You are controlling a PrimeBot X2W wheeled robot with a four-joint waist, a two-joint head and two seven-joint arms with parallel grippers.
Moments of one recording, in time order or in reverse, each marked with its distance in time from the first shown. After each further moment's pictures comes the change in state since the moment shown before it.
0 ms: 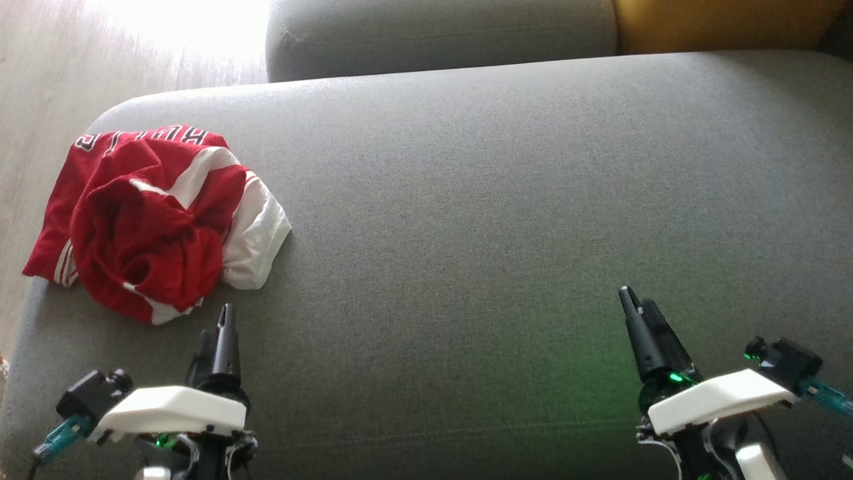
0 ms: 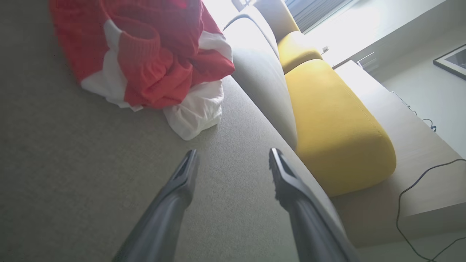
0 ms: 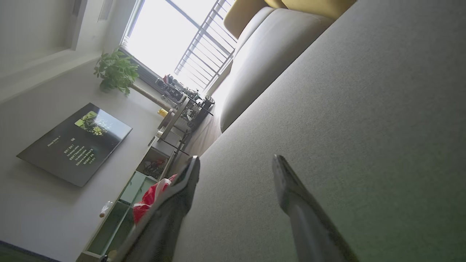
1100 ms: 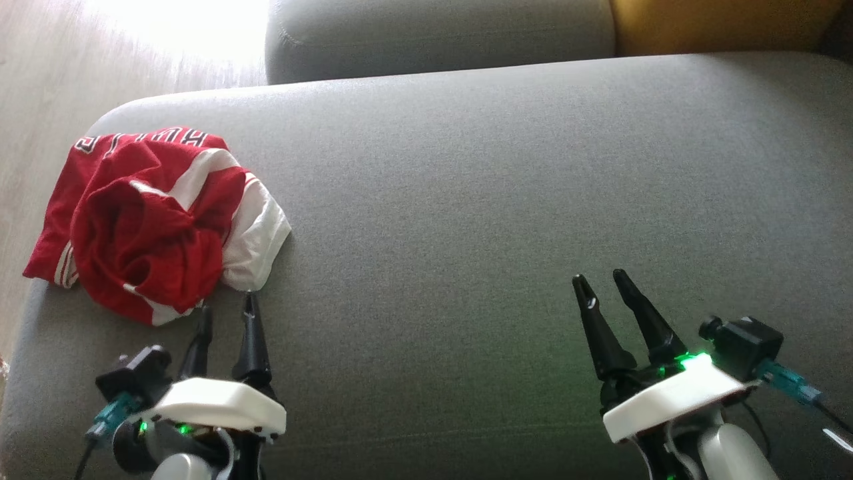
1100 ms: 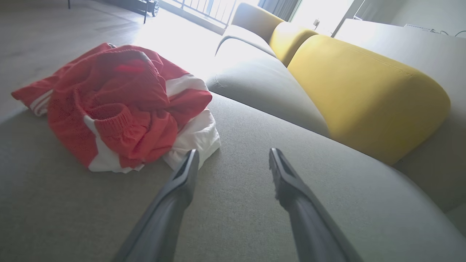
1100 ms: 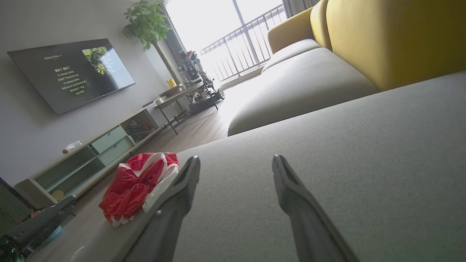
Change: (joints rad) left arm 0.001 0.024 -0.101 -0.069 0.428 0.109 -0.094; right arm -0.016 -0.002 0.090 -0.089 -0.422 0.000 -0.096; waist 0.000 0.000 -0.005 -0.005
